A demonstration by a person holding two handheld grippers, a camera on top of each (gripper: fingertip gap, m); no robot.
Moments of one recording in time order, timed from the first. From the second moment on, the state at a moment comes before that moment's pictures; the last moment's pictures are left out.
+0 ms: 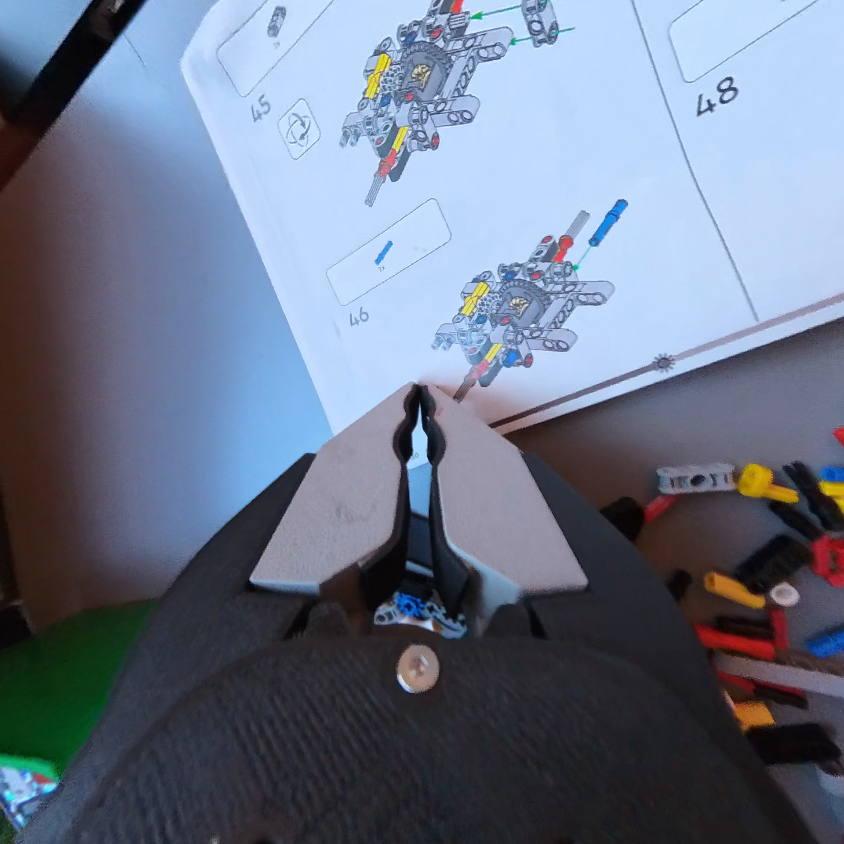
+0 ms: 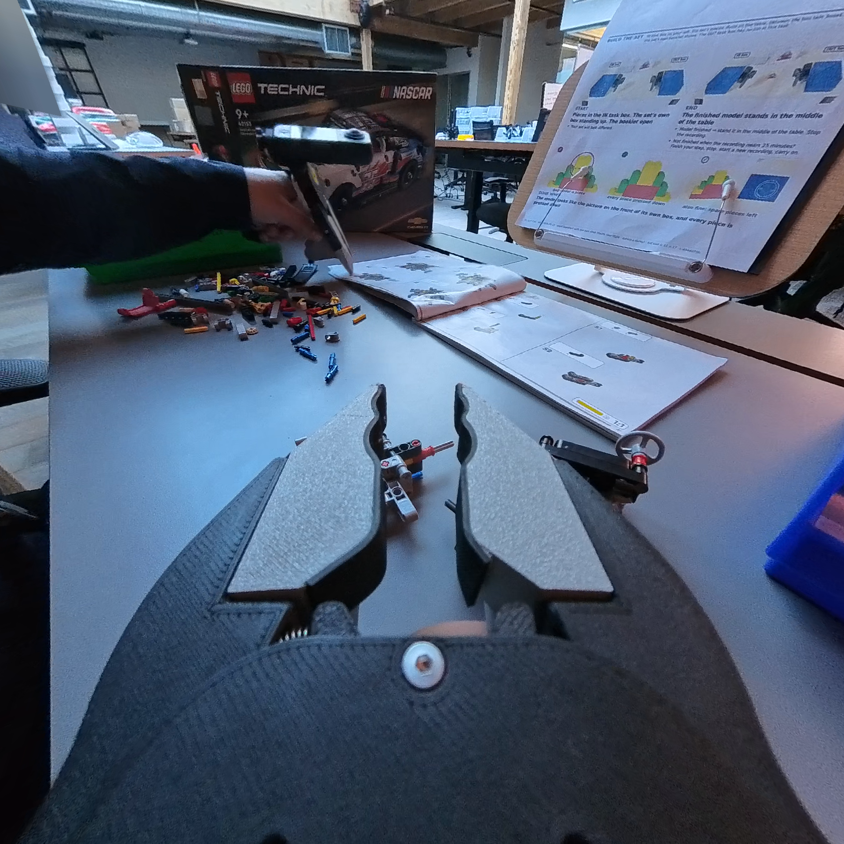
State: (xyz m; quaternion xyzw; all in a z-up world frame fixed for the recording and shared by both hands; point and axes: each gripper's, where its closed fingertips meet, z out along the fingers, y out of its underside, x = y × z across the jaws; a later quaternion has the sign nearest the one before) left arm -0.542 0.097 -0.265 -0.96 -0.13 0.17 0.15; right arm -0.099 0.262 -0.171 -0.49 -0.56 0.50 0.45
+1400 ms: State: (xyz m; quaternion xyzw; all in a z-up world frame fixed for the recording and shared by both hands) left arm -0.464 0.154 -0.267 -0.97 0.05 0.12 0.18; right arm -0.097 0.264 -0.168 -0.49 -0.54 0.50 0.46
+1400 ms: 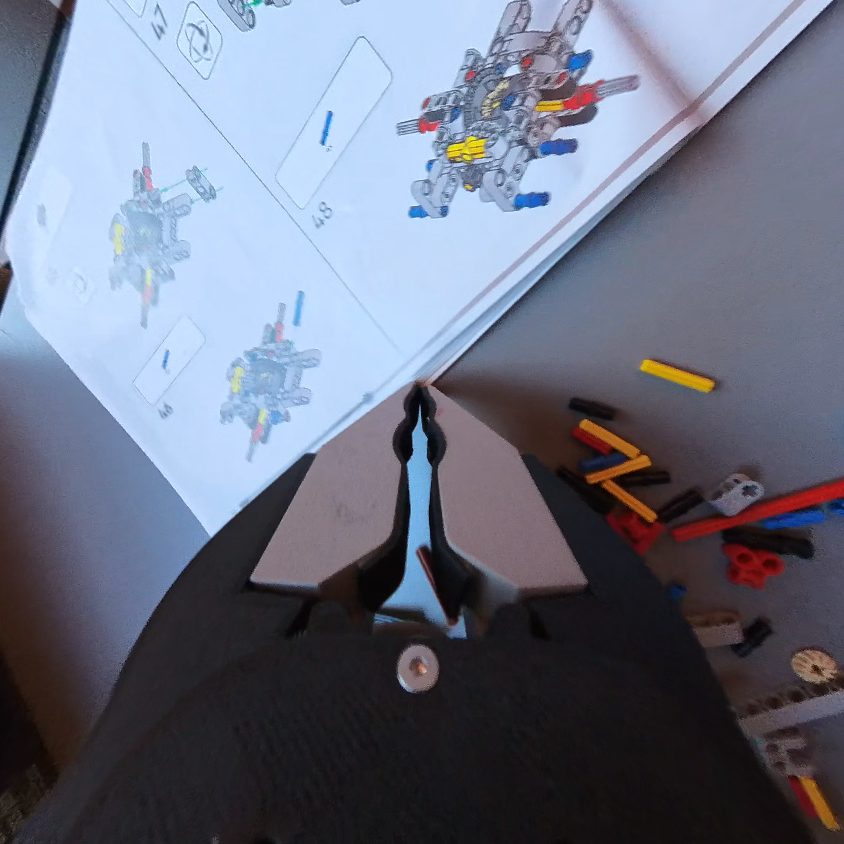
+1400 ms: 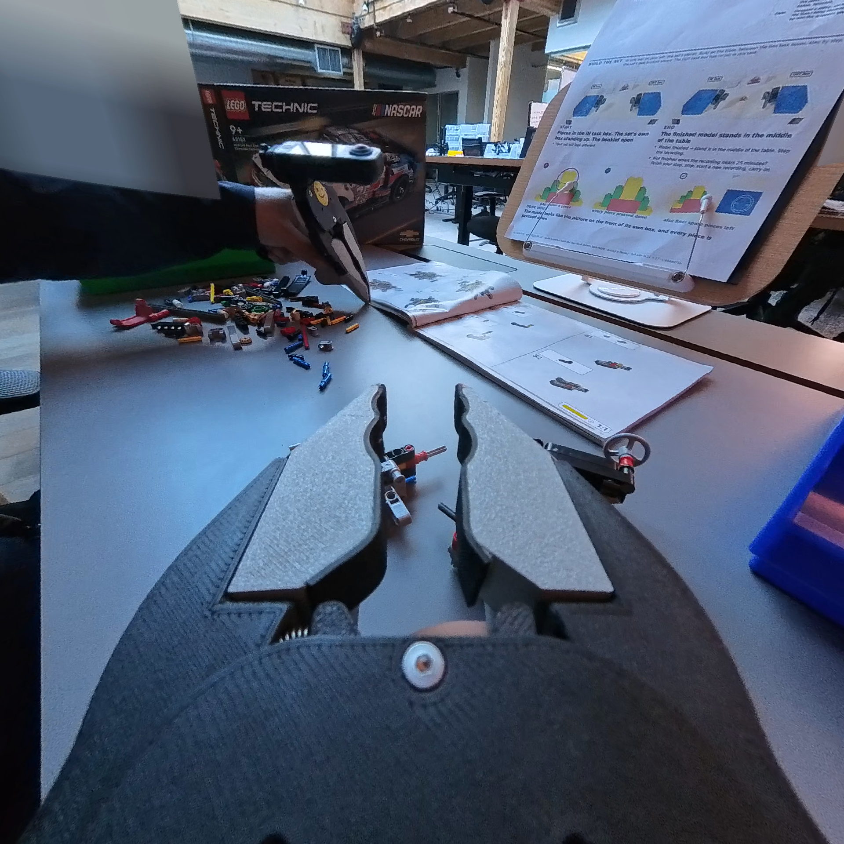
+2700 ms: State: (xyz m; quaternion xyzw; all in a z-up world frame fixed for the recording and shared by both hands) left arm -0.231 0.056 -0.219 -0.85 0.00 -0.07 0.52; right arm -0.299 0.269 -0.158 -0.59 -0.69 0.28 0.32
